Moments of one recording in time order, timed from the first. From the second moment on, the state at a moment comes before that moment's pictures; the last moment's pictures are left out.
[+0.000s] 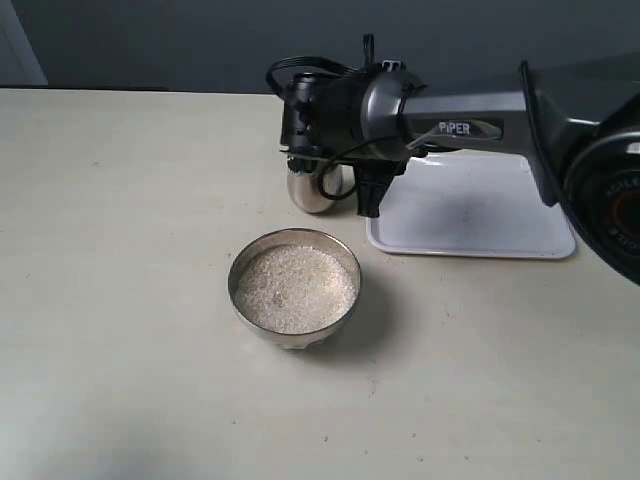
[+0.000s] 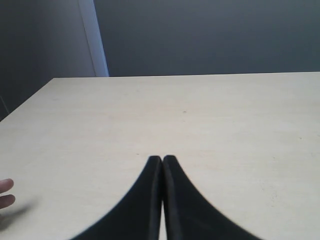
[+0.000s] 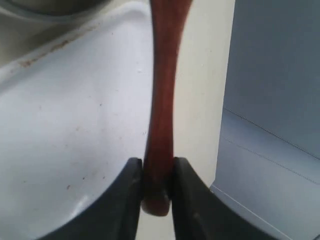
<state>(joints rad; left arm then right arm) -0.04 0.01 0.01 0.03 0.24 0.02 0.87 2.23 -1.64 -1.01 1.10 0.02</state>
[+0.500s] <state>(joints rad) -0.04 0.01 0.01 0.03 0.24 0.02 0.87 2.23 -1.64 -0.97 1.14 0.14</state>
